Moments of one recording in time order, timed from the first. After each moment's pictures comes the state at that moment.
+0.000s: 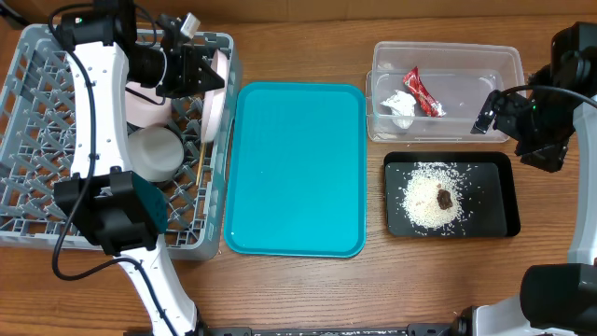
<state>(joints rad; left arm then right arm) 0.15 2.19 2.28 -1.54 0.82 0.23 -0.18 1.69 1.84 -1.61 -0.14 0.33</state>
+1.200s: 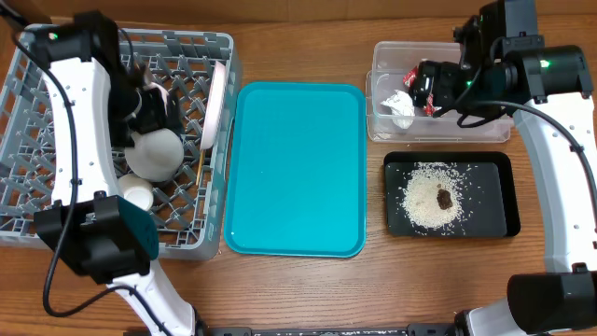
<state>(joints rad) 0.20 2.00 2.07 -1.68 0.11 -0.05 0.09 1.69 1.84 -1.27 -0.17 0.23</state>
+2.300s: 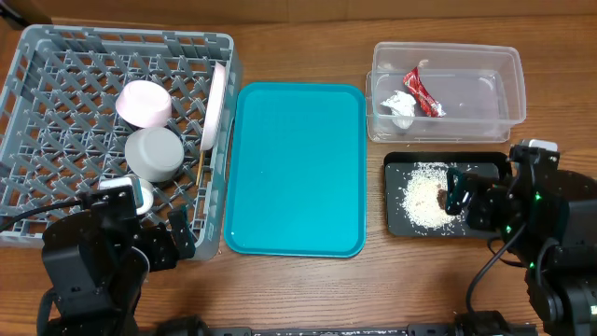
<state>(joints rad) 0.18 0.69 1.14 -1.21 0.09 -0.07 0.09 0.77 1.07 -1.00 -0.04 0.28</state>
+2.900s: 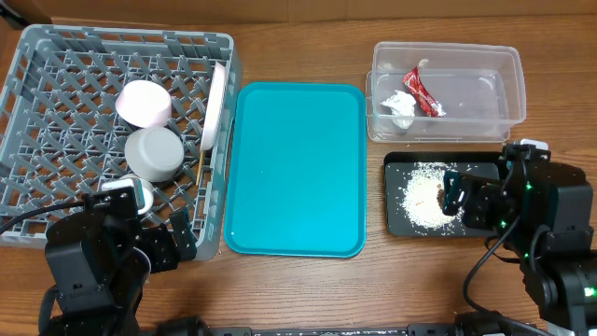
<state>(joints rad) 0.18 0.69 1.14 -1.22 0.09 -0.08 0.09 0.82 1.07 -1.03 -0.03 0.28</state>
